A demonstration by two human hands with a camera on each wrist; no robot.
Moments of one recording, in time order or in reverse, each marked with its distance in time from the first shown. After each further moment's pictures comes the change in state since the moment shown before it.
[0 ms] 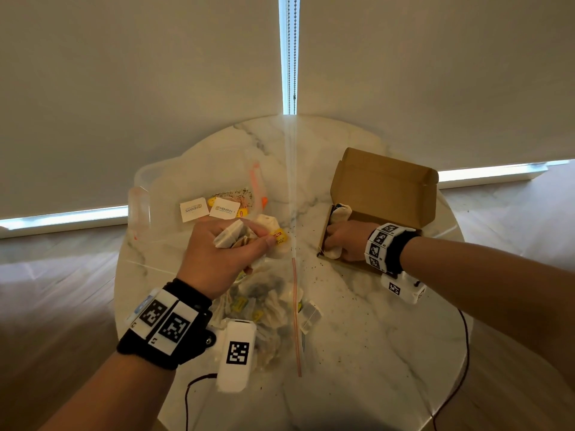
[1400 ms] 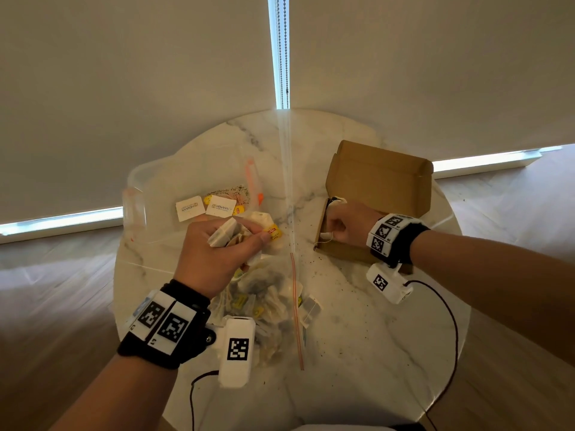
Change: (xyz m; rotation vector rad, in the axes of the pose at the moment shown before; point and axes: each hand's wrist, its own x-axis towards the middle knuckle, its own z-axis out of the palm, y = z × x) left_hand 0.000 -0.006 -0.003 -0.021 0.012 -0.004; right_hand -0.020 -0.005 -0.006 0.442 0.411 0.189
